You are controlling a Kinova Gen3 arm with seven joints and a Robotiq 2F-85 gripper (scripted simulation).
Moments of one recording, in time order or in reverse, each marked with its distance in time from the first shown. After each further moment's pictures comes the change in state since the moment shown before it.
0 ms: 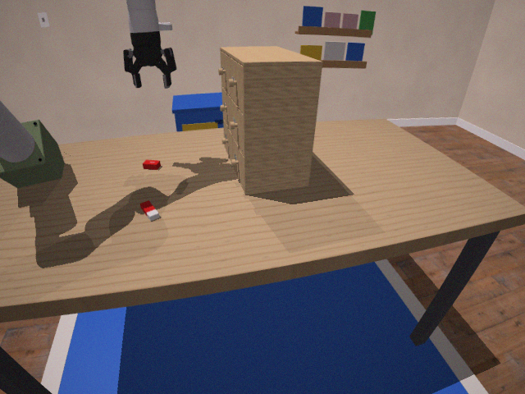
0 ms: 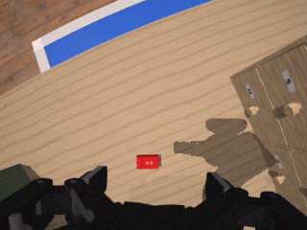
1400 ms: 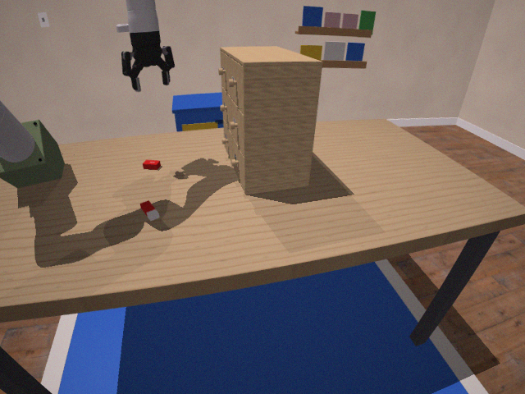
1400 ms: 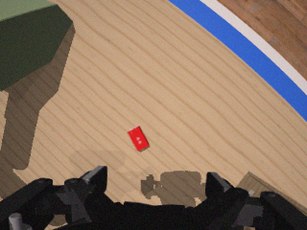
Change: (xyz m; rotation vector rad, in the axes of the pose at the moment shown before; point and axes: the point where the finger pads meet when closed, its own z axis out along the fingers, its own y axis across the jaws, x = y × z) arm -0.008 0.004 -0.001 0.000 0.005 -1.102
